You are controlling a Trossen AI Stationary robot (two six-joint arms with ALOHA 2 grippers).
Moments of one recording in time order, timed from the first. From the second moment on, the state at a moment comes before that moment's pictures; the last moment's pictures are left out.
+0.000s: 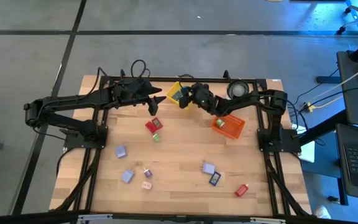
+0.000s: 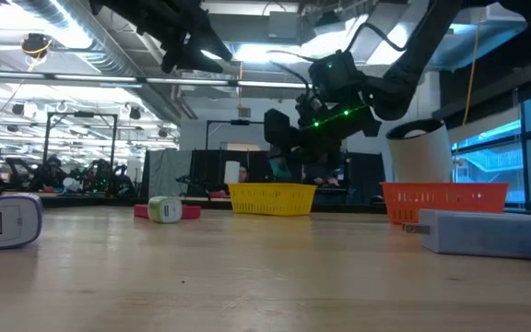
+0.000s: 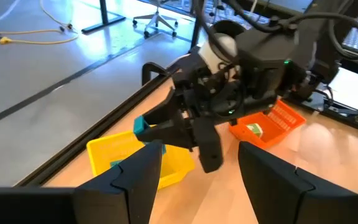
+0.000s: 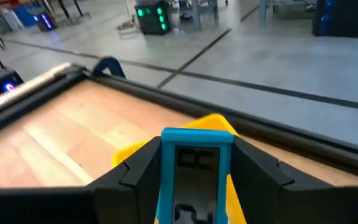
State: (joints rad) left arm 0.31 1.12 0.88 -0.14 -0.14 -0.23; right arm -0.31 1.94 0.92 0.69 0.46 0.40
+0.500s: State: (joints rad) left arm 0.31 1.12 0.88 -0.15 -0.13 -0.22; right arm -0.31 1.94 0.92 0.61 0.45 0.45
